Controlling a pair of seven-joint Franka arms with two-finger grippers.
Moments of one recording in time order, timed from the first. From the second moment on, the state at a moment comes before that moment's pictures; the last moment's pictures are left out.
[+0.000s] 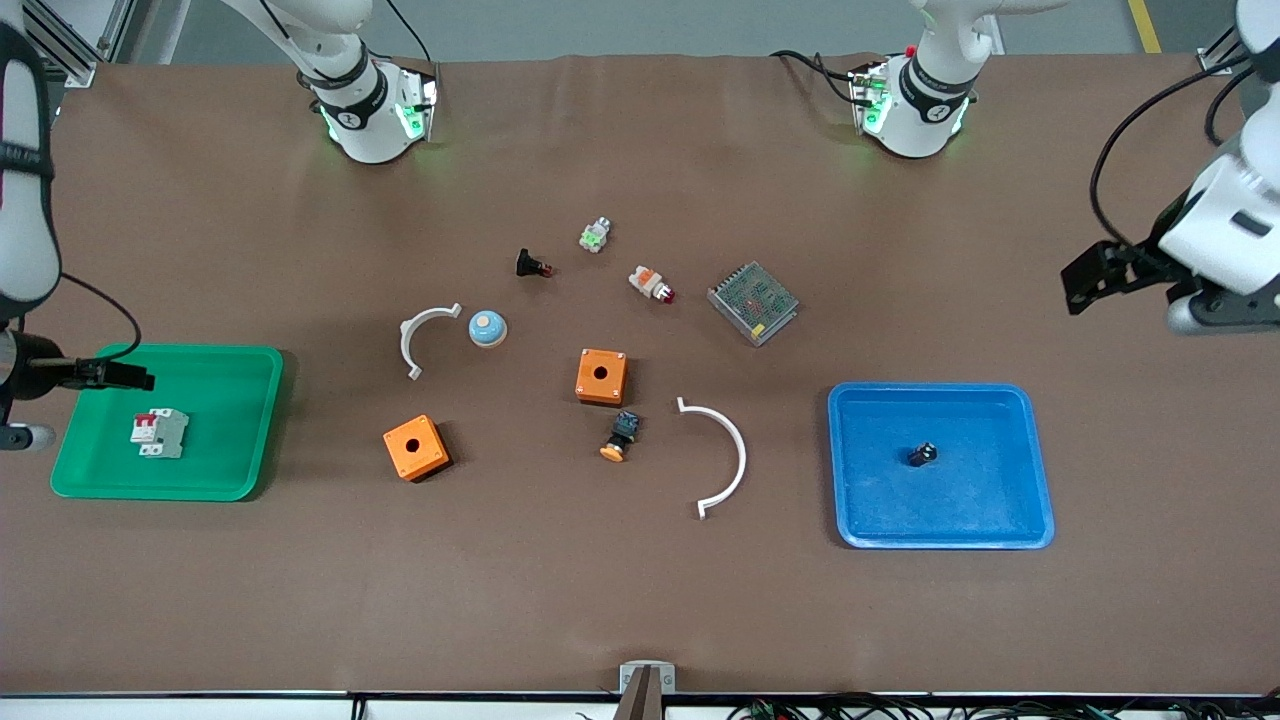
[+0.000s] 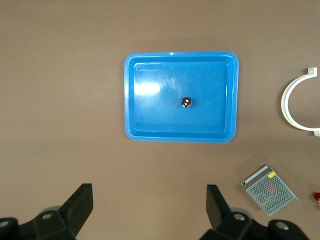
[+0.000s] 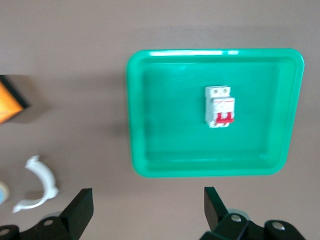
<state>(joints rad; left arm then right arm) 0.00 0.10 -0.14 -1.41 0.10 1.54 -0.11 -0.26 0.30 0.10 -1.56 -0.08 1.71 -0.10</state>
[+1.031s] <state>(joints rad) -0.05 -0.03 -0.03 -1.52 0.06 1.52 -0.02 -0.05 0.06 0.11 -1.62 -0.06 1.56 0.10</state>
